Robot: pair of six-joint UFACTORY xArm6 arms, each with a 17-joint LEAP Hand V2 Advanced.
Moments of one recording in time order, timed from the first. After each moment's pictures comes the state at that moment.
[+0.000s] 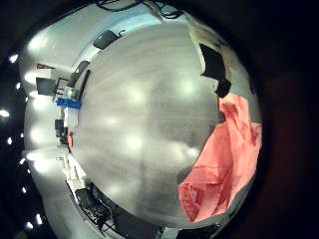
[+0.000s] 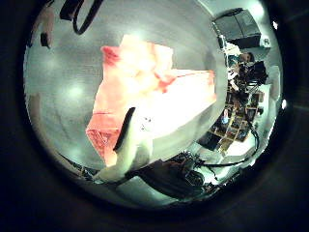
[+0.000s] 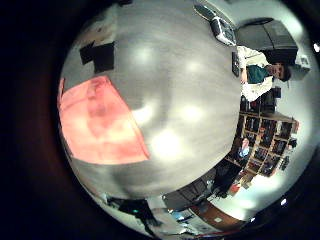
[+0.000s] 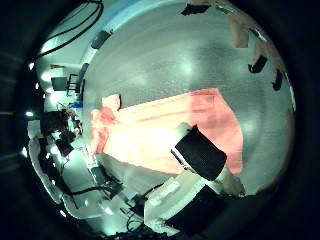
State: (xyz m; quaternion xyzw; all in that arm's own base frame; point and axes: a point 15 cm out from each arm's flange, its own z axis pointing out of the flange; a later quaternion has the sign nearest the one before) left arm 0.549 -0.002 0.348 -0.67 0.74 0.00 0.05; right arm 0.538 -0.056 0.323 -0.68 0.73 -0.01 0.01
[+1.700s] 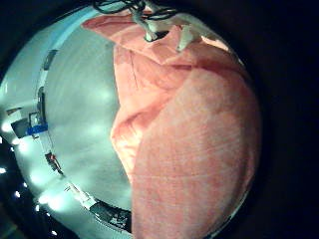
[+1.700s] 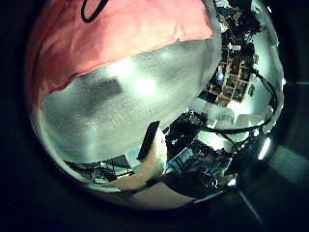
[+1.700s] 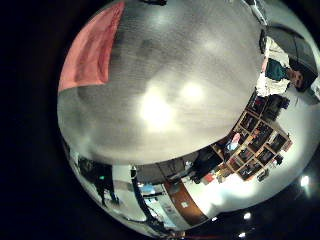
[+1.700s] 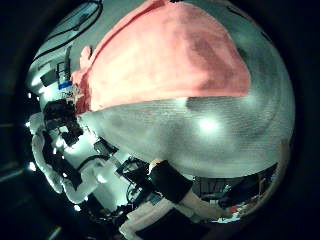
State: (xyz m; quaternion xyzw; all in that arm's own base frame) left arm 0.415 -0.063 0.205 -0.53 0.83 0.11 -0.10; right arm 0.427 -0.095 0.221 -0.71 0.68 0.13 -0.13
